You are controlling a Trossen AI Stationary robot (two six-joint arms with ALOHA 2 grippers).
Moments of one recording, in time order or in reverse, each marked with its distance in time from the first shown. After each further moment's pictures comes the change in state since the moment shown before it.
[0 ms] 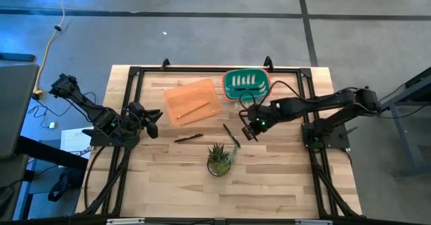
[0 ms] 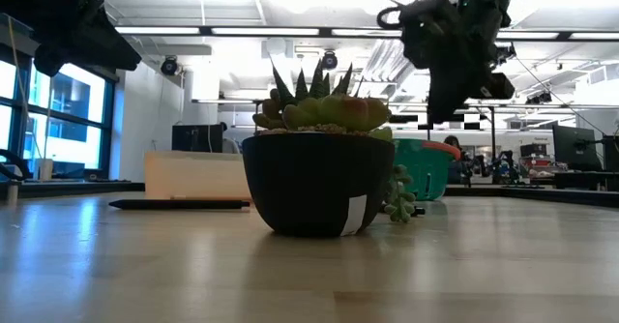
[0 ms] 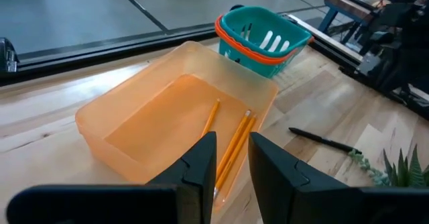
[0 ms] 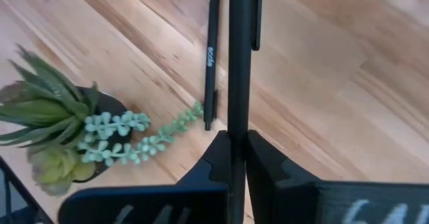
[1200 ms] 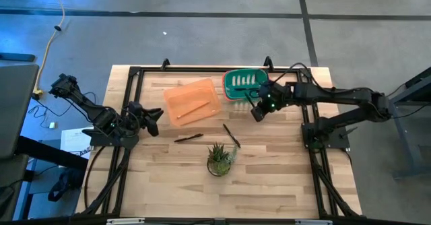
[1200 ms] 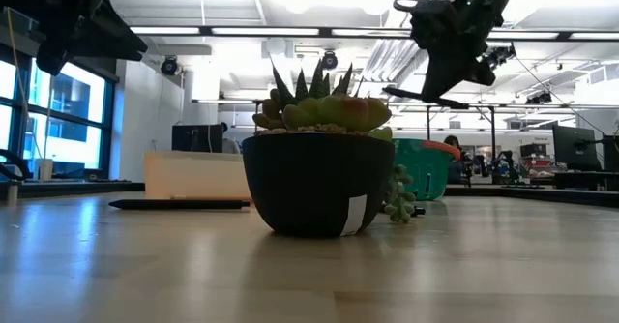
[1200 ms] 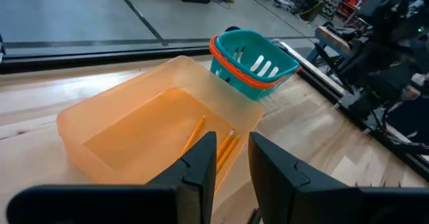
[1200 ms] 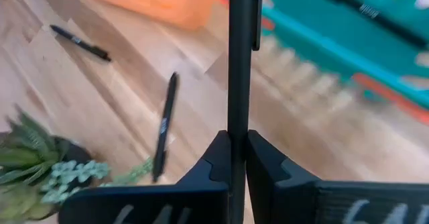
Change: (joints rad) left arm 0.000 0.000 0.000 0.087 -0.056 -0.056; right arm -0.243 -0.168 0.000 -0.052 0.057 -0.344
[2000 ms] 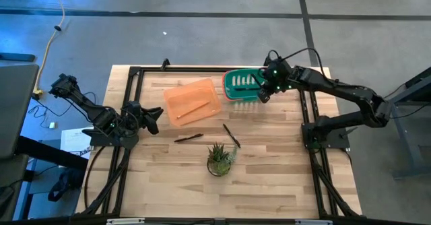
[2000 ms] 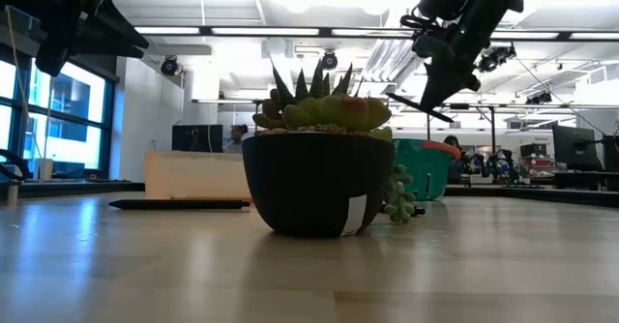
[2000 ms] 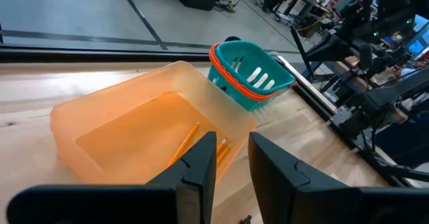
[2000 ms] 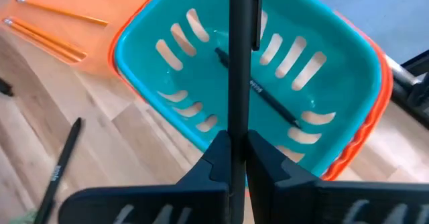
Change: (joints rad) left arm 0.000 0.000 0.000 0.018 -0.032 -0.075; right arm -0.338 0.000 0.000 0.059 -0.011 -0.441
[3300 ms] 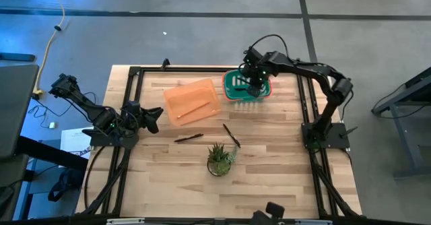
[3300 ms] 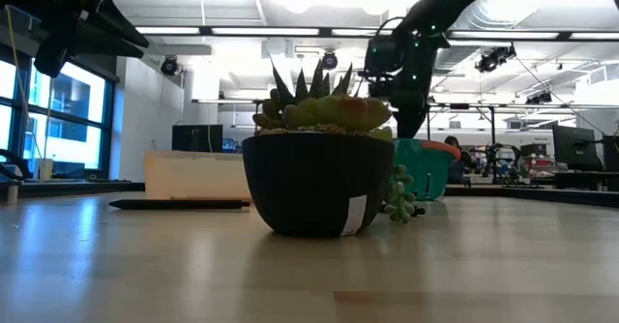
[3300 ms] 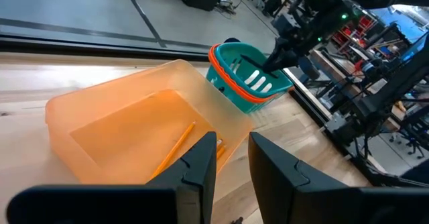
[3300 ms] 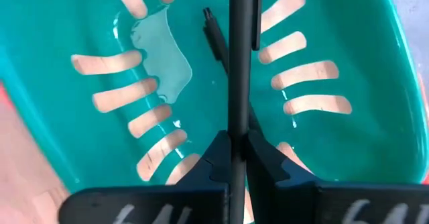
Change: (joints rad) left arm 0.000 0.000 0.000 0.004 -0.002 -0.051; right arm -0.088 0.533 0.379 -0.209 -0.026 -0.468
